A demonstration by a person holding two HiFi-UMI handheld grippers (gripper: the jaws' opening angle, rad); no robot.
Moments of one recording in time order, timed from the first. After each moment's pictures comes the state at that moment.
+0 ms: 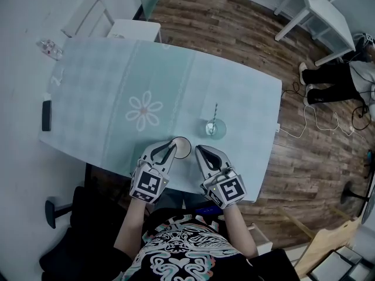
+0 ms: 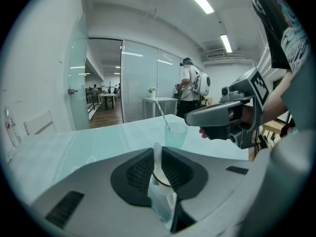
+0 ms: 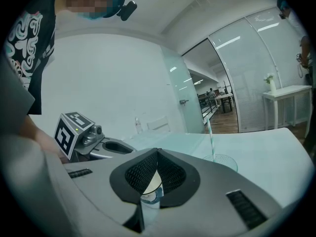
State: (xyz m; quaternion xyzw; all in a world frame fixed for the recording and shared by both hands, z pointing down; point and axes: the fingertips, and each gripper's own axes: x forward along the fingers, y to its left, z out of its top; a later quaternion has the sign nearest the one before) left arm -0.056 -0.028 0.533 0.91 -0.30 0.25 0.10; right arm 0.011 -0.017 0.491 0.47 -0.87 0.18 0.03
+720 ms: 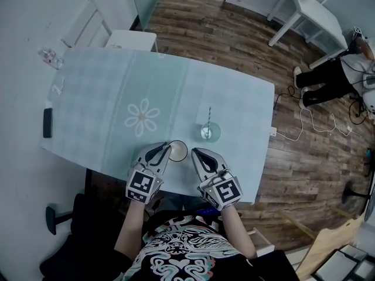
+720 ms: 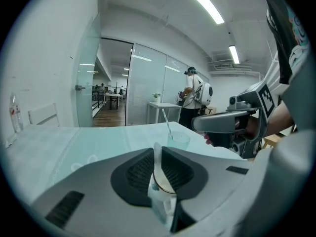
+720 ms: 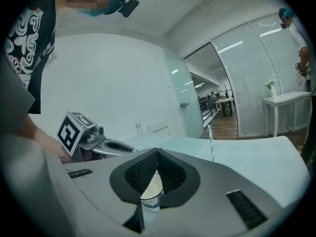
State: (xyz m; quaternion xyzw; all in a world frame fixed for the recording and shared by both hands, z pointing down) left arm -0.064 -0.036 0.520 0.91 -0.32 0.21 0.14; right arm 0.009 -0.017 0.474 0.47 -0.87 0.15 0.03
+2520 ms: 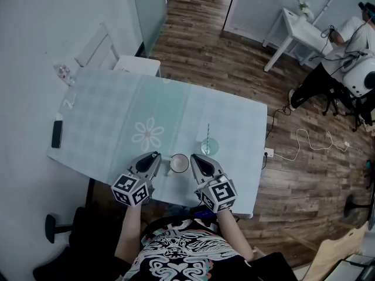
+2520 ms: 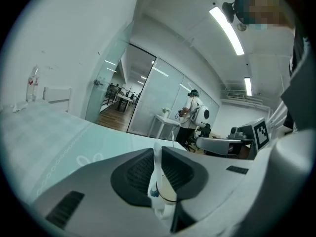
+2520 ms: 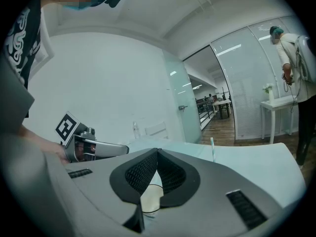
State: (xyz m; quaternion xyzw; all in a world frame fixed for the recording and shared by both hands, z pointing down) left arm -0.109 -0.052 0.475 0.90 -0.36 0.08 0.24; right arm 0.004 -0.032 0.448 0.49 -0.86 0.15 0.03
